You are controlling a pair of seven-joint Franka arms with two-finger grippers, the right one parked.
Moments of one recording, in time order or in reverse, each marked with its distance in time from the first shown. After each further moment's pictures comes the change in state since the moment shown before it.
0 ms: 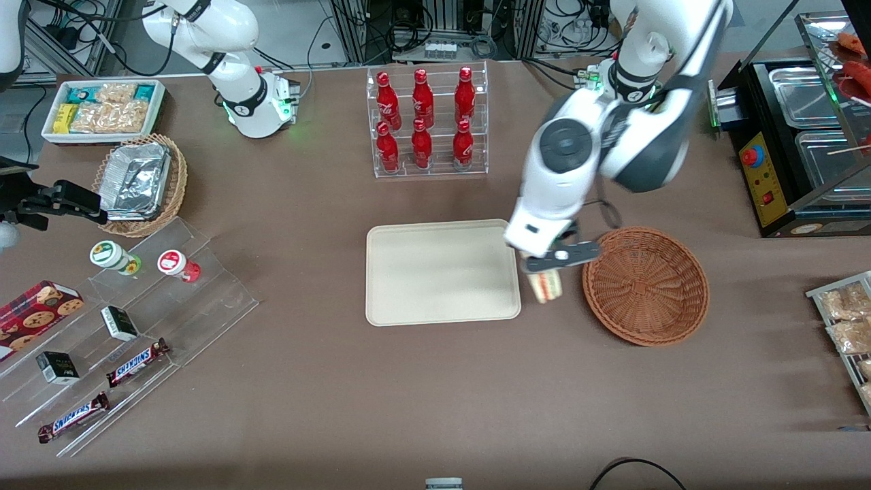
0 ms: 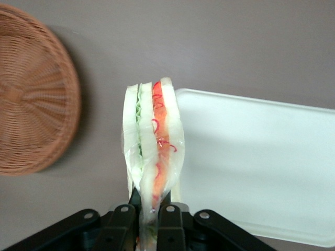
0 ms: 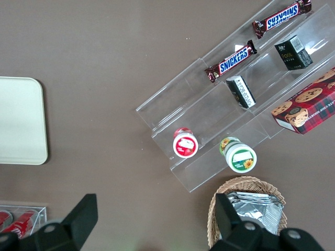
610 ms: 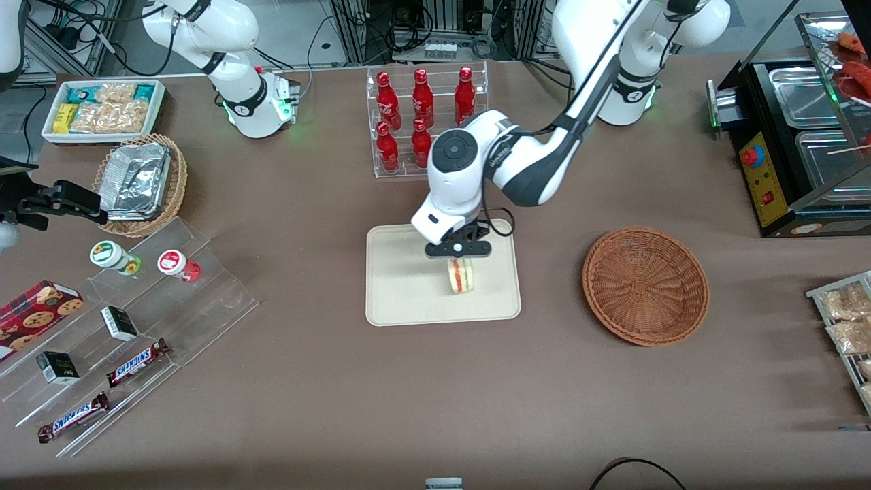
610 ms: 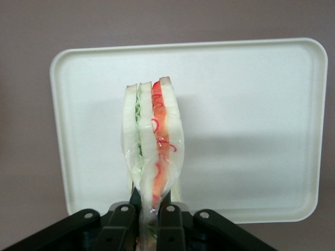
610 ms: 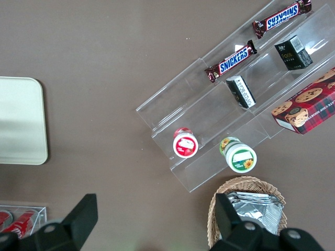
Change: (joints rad) arm -0.190 0.181 0.000 0.026 -0.001 0.218 -0.015
